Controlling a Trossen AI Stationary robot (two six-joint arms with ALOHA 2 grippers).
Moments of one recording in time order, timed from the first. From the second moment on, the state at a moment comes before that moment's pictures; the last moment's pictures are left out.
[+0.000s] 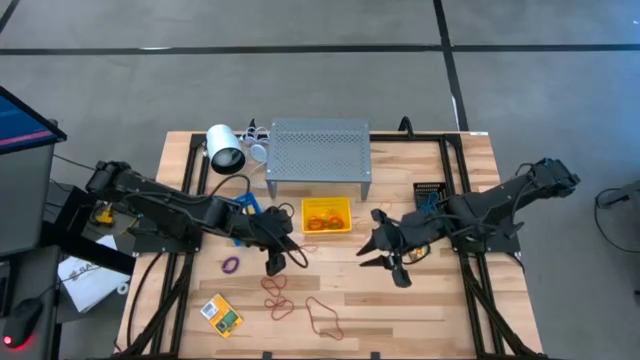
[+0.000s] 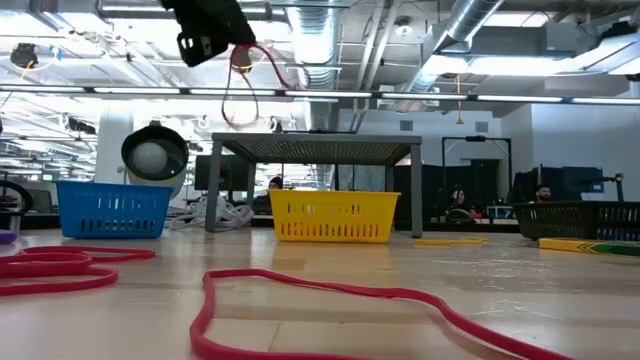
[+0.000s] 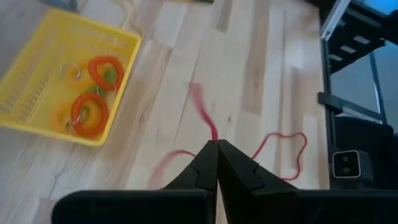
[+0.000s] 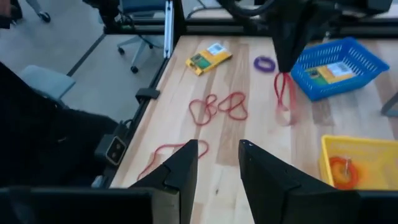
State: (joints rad) left arm -0.28 1.34 1.03 -0.44 -0.16 -0.54; right arm 0.38 1.26 1.11 -0.38 0.06 0.18
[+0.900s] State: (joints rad) left arm -0.26 1.34 1.03 -0.22 -0.13 -0.34; right arm 0.17 1.62 1.23 -0.16 -0.21 0.14
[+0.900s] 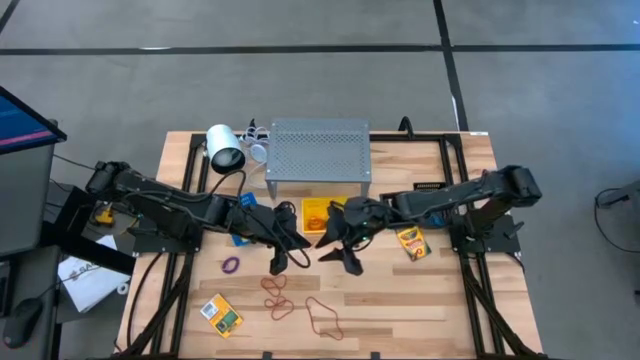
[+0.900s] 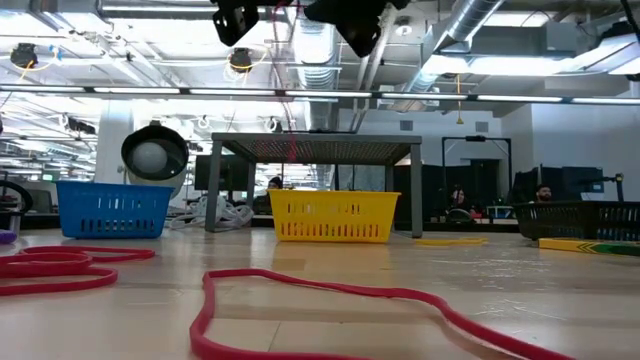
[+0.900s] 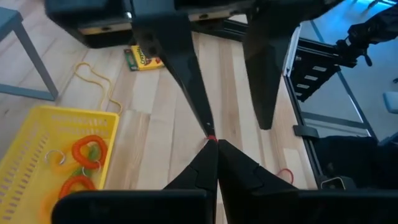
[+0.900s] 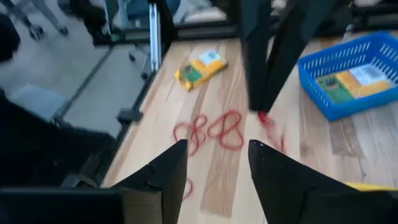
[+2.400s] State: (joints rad) left arm -0.26 1.34 1.03 -0.19 -0.08 -0.33; right arm 0.10 1.64 1.33 -0.25 -0.20 0.02
